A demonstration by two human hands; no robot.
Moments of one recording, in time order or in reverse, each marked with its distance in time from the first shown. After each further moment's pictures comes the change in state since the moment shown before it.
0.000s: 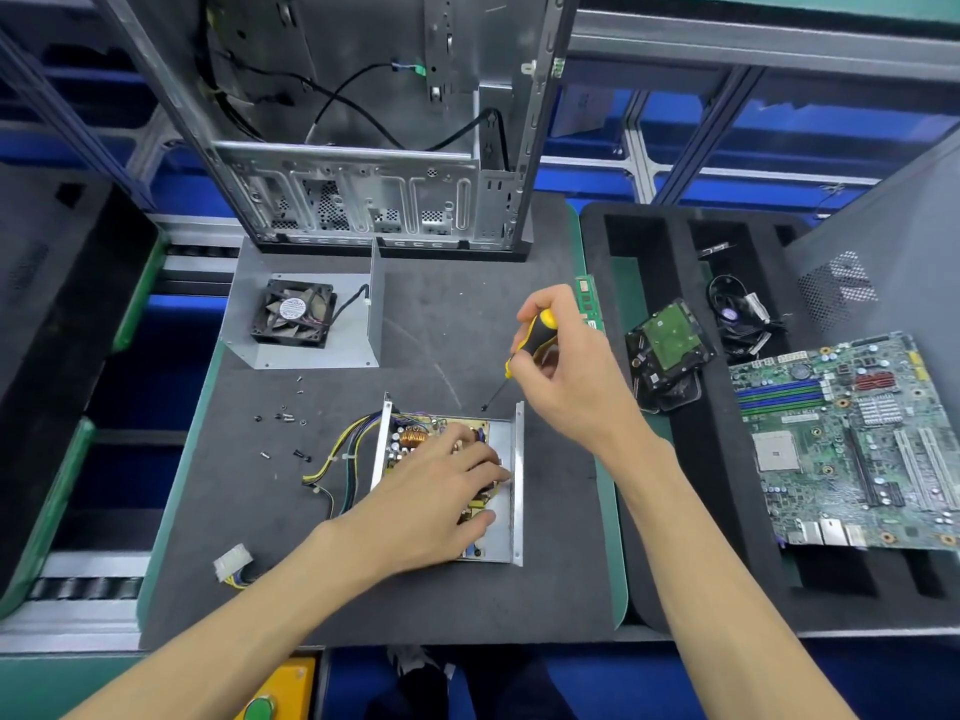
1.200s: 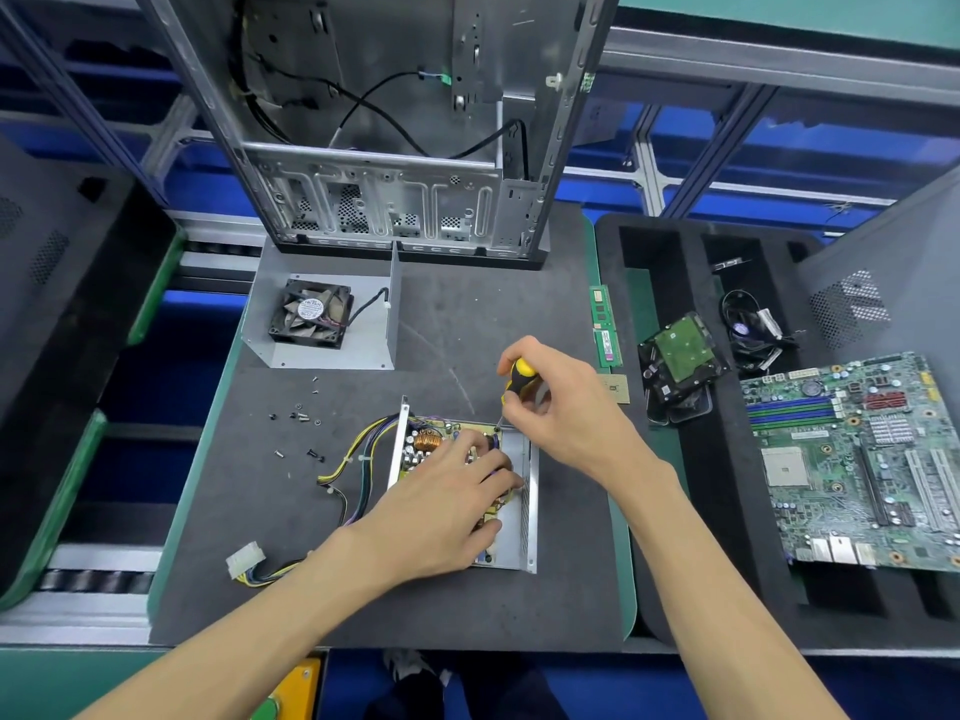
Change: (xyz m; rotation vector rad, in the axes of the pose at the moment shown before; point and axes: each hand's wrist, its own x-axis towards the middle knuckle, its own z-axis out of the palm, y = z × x) left_hand -0.005 -0.005 0.008 0.090 0.009 0.042; right_hand -0.008 0.012 0.017 -0.182 -0.161 -0.067
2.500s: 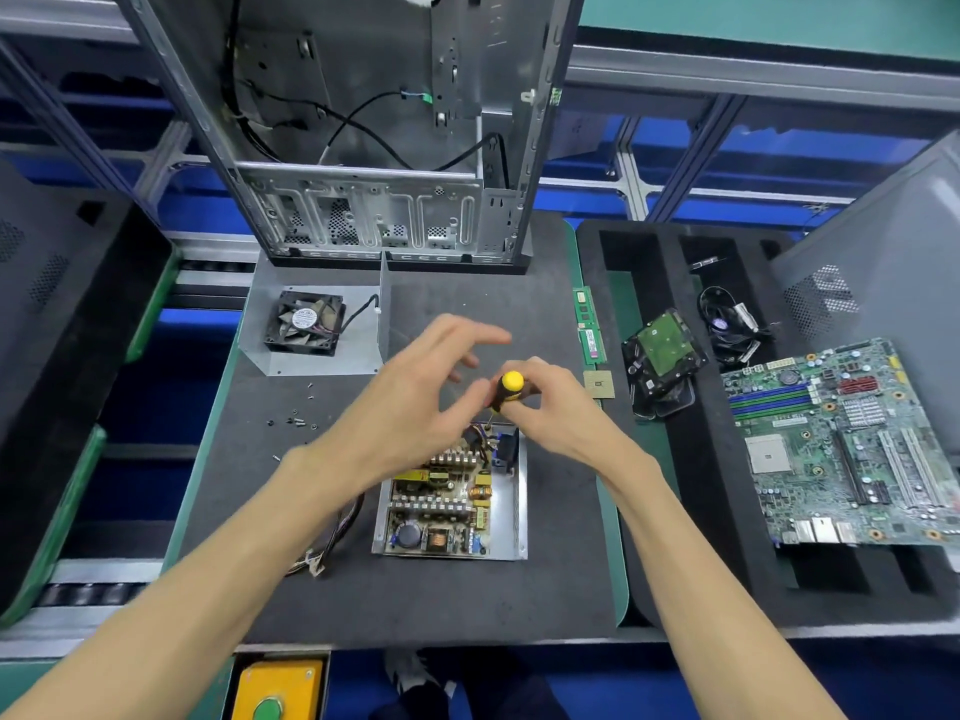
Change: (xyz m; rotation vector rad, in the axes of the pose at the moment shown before) left_hand 0.023 -0.012 -0.086 -0.462 0.408 -0.053; right_hand -0.005 -0.014 -0.008 0.197 -0.123 0.214
